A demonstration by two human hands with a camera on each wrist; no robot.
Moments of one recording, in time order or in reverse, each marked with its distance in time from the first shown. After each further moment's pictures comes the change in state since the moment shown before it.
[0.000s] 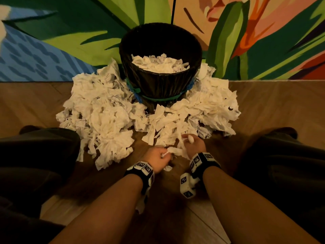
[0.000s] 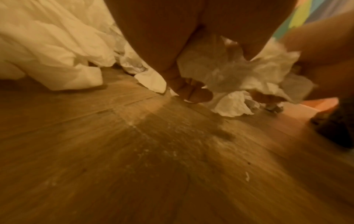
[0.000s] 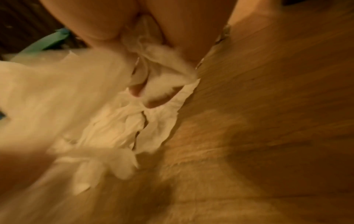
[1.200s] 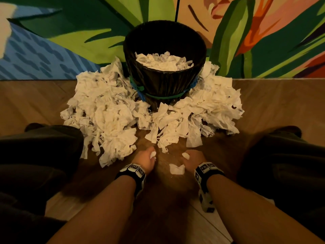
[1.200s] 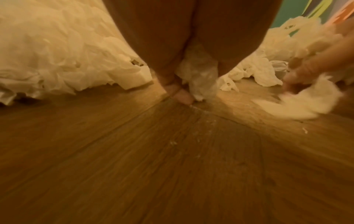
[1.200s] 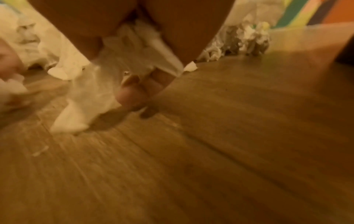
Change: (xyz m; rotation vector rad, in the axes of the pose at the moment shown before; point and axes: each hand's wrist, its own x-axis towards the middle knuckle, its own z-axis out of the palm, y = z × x) left_hand -0.018 -0.031 -0.022 0.276 -0.018 -0.283; right_hand -0.015 0.040 0.000 -0.802 -0.301 -0.090
